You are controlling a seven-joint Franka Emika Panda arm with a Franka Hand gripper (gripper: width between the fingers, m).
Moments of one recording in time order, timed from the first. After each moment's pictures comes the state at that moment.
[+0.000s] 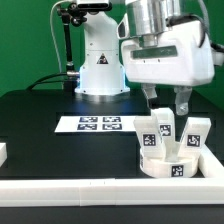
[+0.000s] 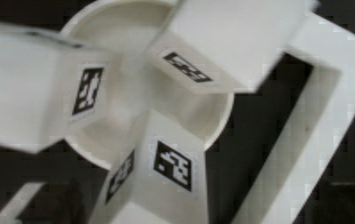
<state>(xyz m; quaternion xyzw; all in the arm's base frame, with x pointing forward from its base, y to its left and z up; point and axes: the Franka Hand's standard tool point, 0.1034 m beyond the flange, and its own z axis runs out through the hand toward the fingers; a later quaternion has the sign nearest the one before) 0.590 0.070 0.106 -0.88 0.47 -0.03 0.07</state>
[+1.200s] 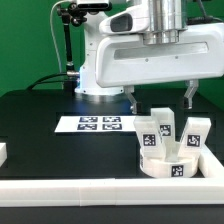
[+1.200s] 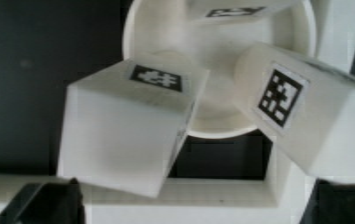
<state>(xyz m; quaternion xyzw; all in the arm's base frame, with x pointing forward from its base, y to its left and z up) 0.594 0.060 0.109 -0.99 -0.09 -0.06 0.02</state>
